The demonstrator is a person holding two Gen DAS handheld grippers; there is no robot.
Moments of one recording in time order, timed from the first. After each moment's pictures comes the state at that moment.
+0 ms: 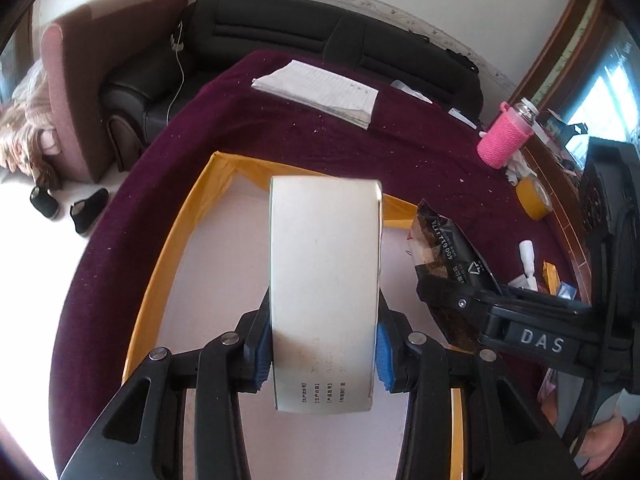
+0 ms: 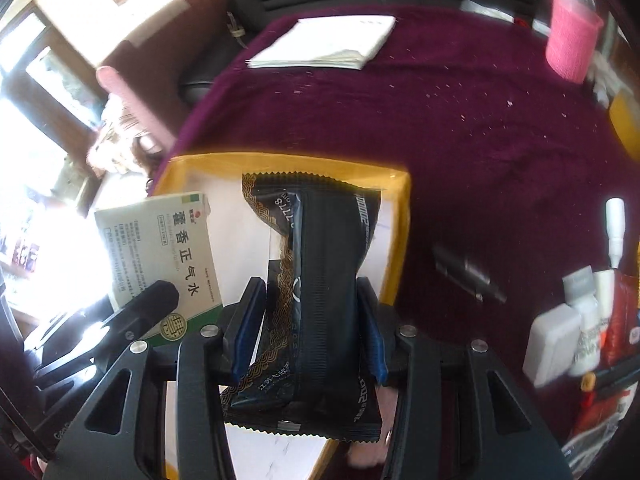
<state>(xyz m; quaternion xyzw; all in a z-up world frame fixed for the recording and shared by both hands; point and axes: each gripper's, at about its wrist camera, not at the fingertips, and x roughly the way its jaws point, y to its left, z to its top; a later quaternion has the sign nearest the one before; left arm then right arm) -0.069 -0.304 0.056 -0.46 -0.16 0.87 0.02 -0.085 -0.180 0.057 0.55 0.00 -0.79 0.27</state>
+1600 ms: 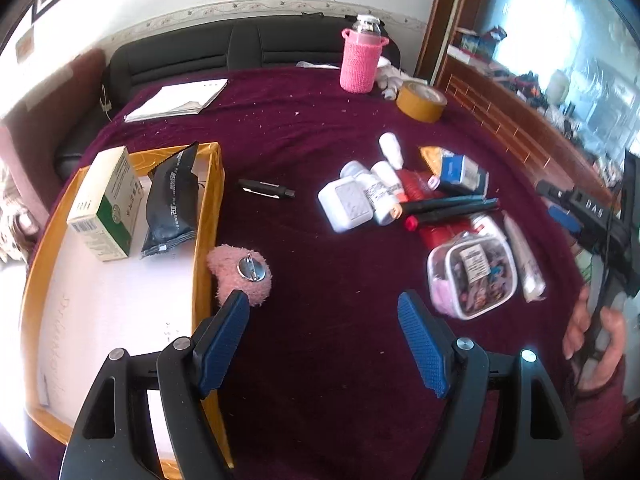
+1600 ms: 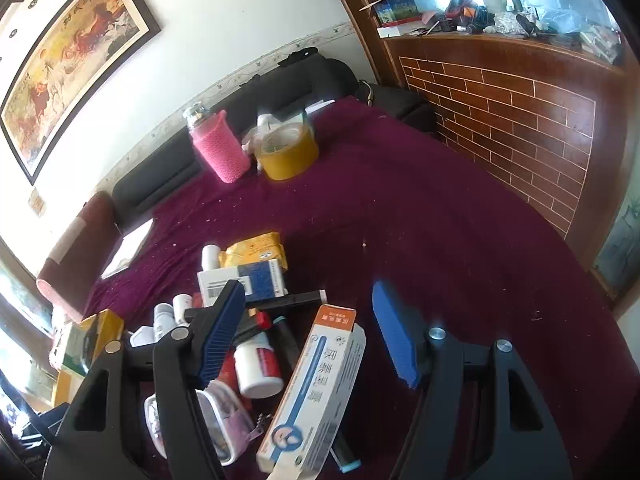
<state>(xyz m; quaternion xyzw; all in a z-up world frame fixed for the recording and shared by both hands) 0.033 -0.072 0.087 -0.45 0.00 0.89 0.09 -0.011 0.246 0.080 0.34 -0.21 -0.92 0.05</state>
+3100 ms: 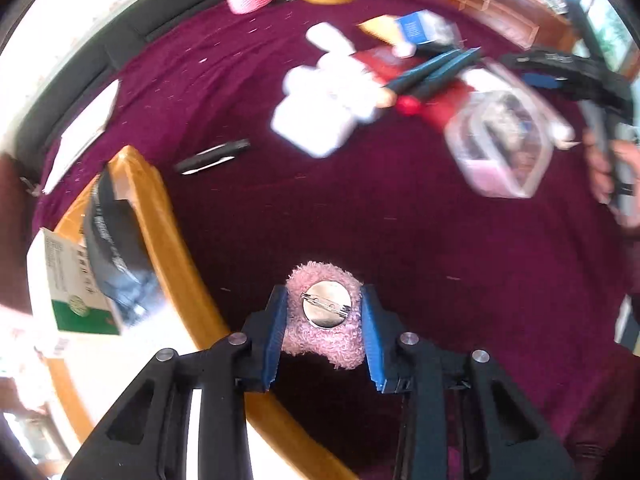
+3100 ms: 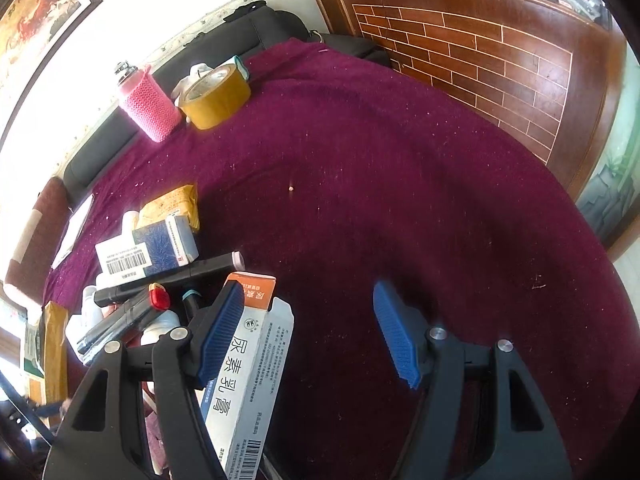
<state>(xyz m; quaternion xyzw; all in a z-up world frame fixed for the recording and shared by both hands) 0.001 -0.062 0.054 -0.54 0.21 0.78 0.23 -0.033 0.260 0.028 0.44 -0.21 -0.88 -0.03</state>
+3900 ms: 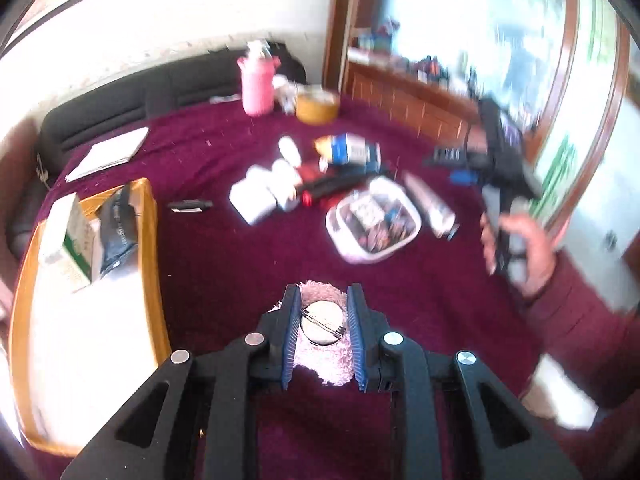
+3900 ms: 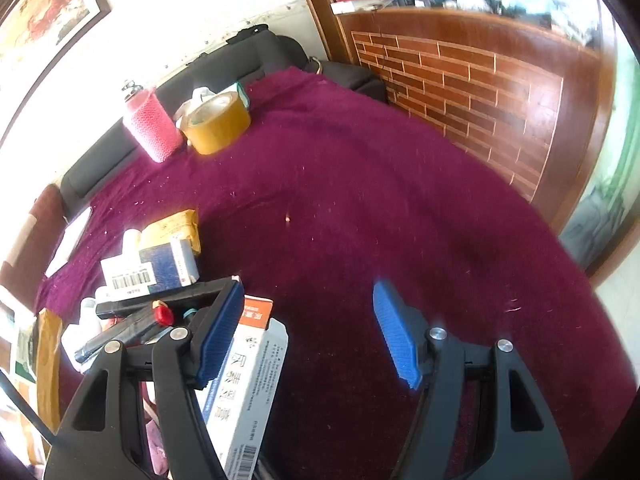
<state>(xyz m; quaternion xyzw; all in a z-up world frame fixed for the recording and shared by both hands) 0.109 -0.064 0.113 -0.38 0.02 0.89 0.25 -0.022 0.257 0.050 0.40 -0.18 -0.90 -0.05</state>
